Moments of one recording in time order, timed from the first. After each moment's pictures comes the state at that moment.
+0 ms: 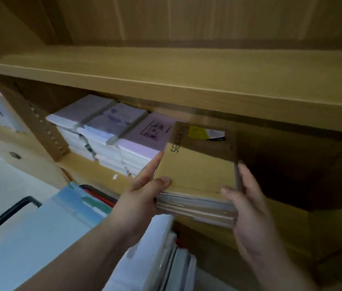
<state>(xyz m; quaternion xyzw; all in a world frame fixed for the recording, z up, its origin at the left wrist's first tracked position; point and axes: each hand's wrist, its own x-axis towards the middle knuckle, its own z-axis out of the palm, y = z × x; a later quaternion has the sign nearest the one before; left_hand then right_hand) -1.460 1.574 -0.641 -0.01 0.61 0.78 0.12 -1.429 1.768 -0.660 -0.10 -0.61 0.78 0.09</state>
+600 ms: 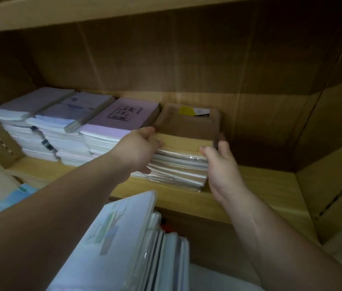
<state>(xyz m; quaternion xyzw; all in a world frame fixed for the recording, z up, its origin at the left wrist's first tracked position) -1.553 1.603 -0.680 0.04 0.87 0.49 0.09 -1.502 1.777 -0.748 -0.13 -0.63 0.76 0.14</state>
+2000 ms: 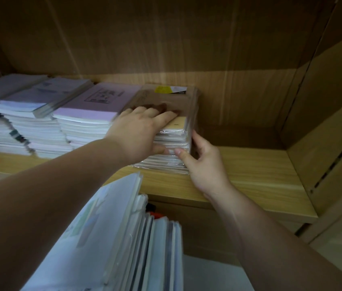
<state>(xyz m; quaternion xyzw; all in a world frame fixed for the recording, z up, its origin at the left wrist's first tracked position) -1.574 1.620 -0.708 0.37 0.91 -0.08 -0.16 -1.504 1.776 -0.811 -0.06 -0.76 0.62 0.20</state>
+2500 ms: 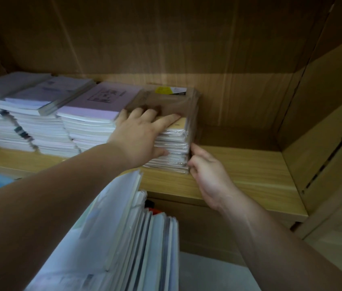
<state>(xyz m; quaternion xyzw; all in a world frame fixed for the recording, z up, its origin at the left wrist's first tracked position) -1.566 1.619 -0.721 0.33 0.92 -0.09 -0.18 -1.475 1.777 -0.798 -0.12 -0.66 0.74 0.05</state>
